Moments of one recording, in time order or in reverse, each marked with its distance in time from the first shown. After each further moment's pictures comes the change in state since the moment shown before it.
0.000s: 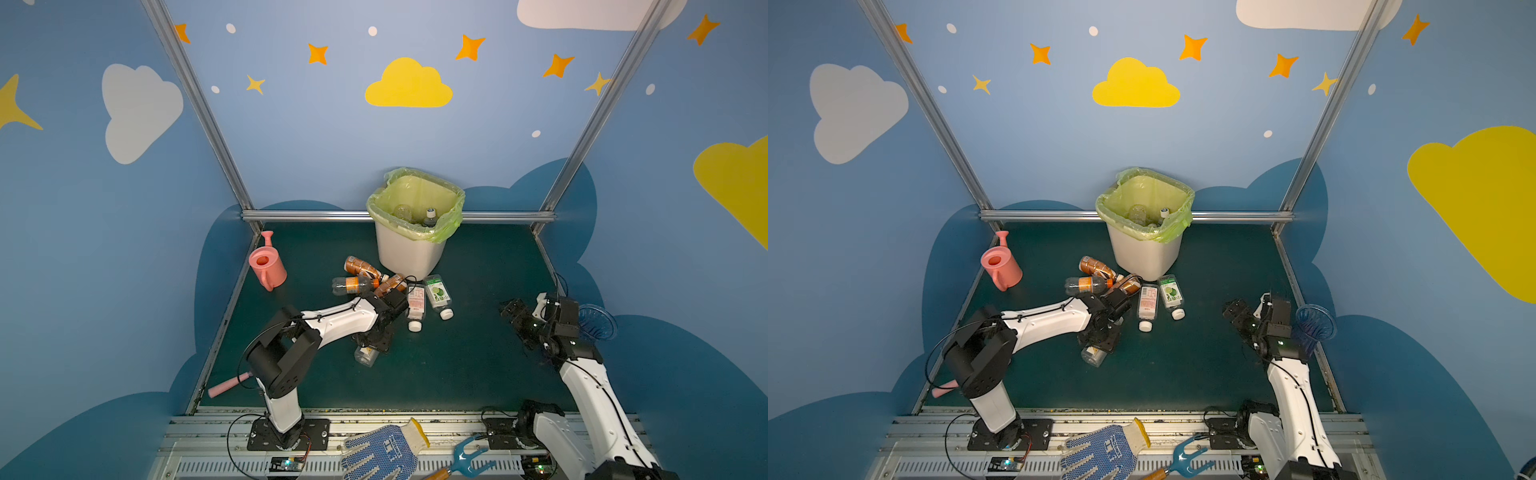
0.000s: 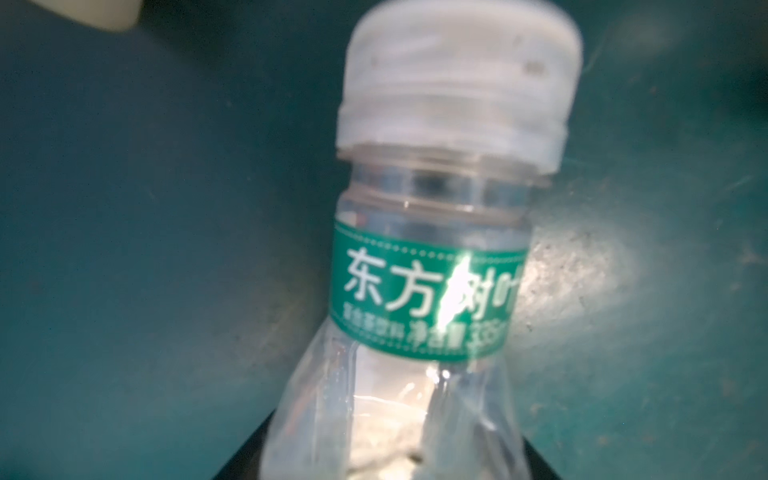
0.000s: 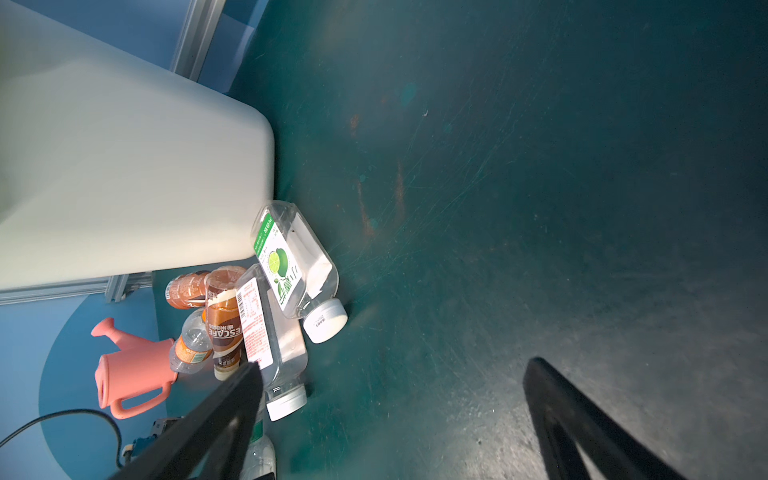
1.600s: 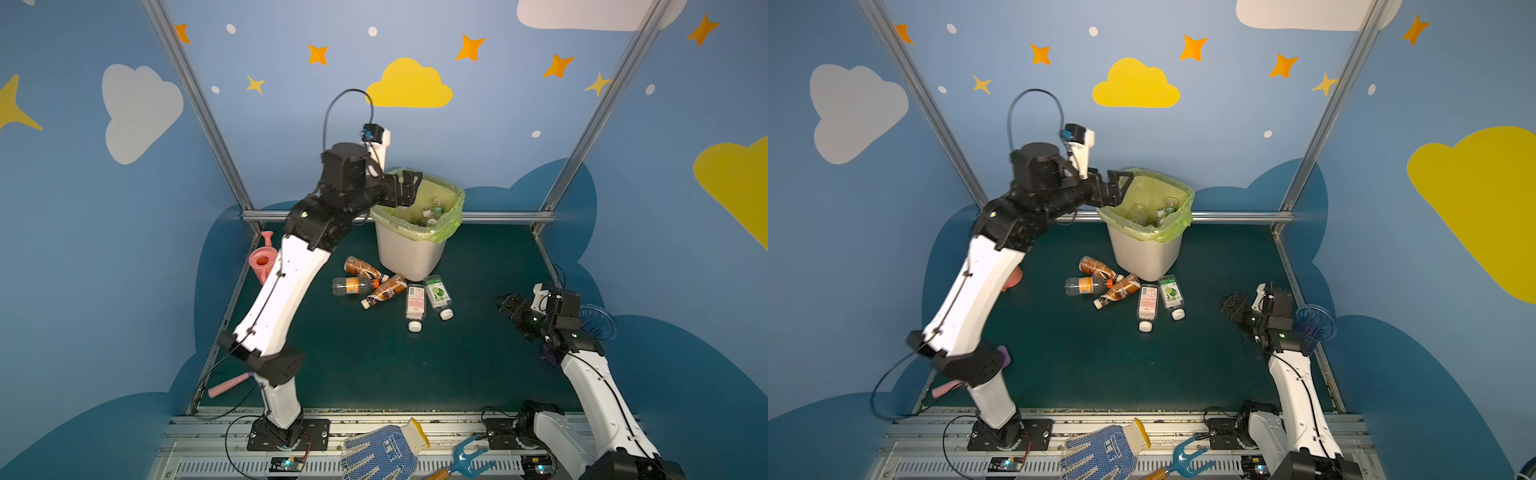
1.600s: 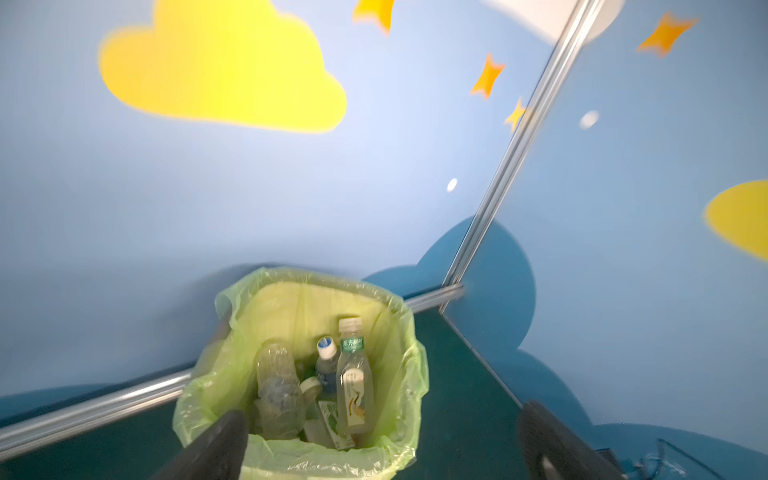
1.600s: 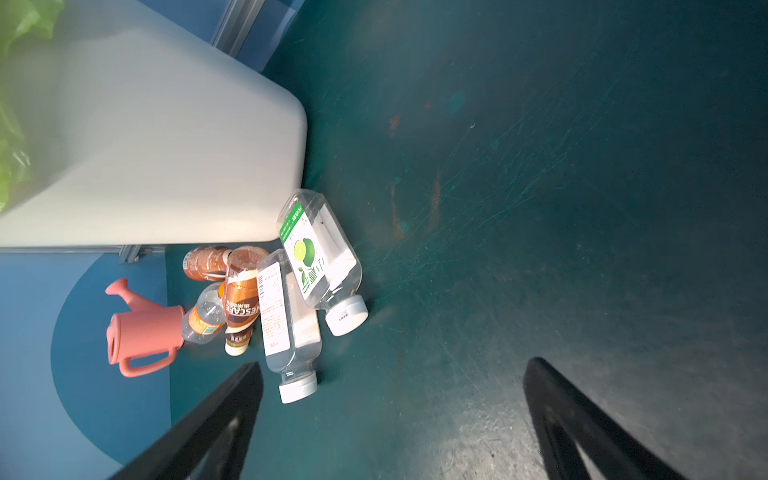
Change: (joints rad) left arm 0.227 -0.102 1.118 0.196 0.156 0.208; right arm 0.026 0.055 0.065 0.013 -0.066 -0.094
